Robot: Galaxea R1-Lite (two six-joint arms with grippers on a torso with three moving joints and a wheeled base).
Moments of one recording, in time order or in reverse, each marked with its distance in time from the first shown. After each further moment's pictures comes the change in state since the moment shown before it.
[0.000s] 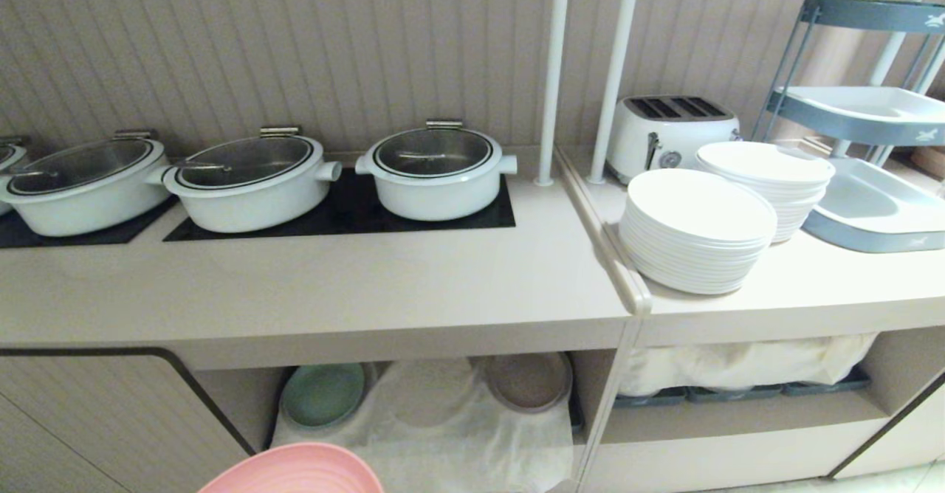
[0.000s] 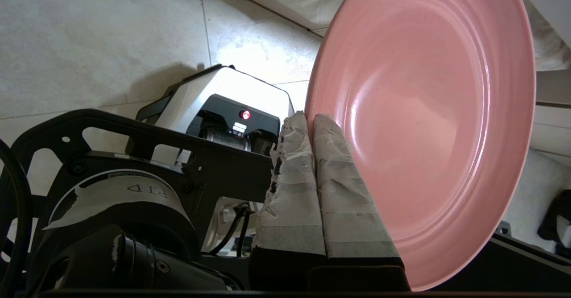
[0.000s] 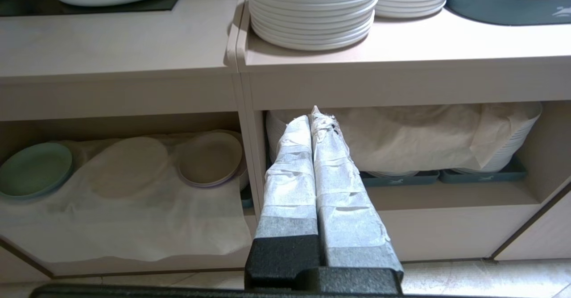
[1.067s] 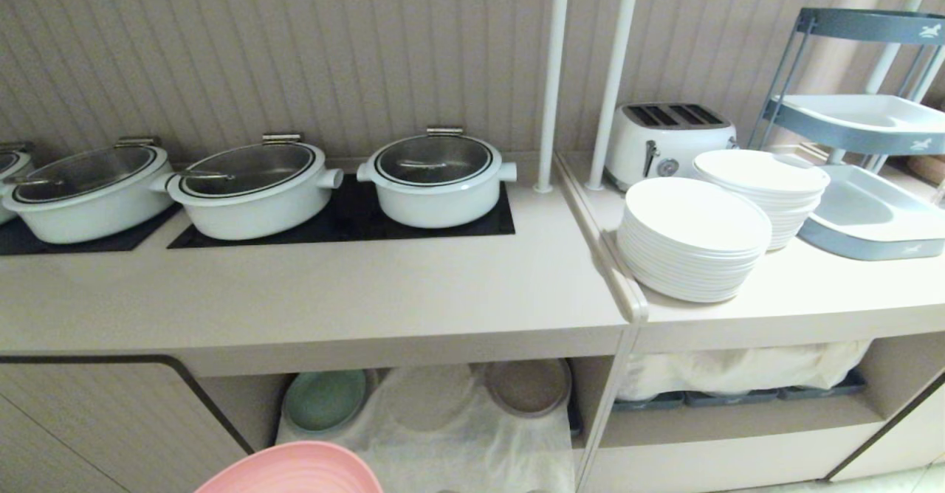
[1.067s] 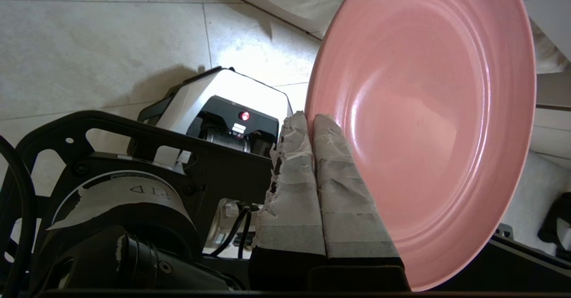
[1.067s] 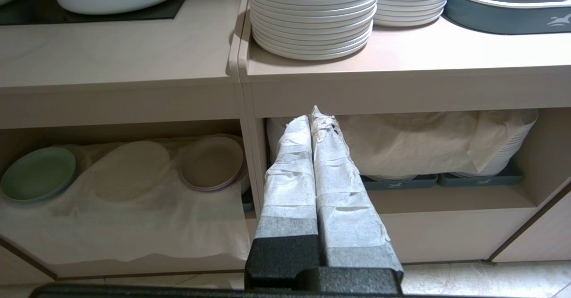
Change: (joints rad) left arm 0.000 0.000 0.000 0.001 0.010 0.000; right arm 0.000 0.000 0.001 0.001 0.000 0.001
